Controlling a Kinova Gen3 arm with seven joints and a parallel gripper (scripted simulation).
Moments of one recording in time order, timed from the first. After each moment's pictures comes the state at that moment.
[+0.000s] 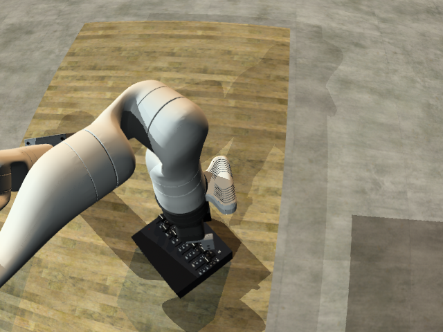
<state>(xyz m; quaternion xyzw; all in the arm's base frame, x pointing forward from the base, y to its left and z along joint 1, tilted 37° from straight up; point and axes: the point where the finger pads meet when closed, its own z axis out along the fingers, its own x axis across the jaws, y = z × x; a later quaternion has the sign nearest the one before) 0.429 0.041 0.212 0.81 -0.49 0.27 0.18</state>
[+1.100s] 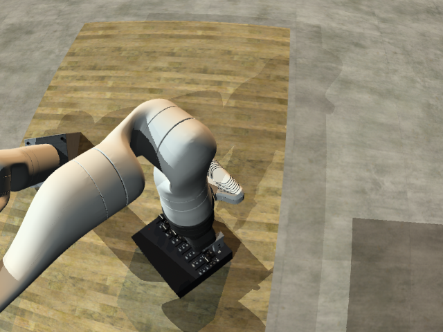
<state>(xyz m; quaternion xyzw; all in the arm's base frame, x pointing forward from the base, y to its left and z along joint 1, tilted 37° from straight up) 0.436 0.032 0.195 0.91 -0.27 0.21 0.24</state>
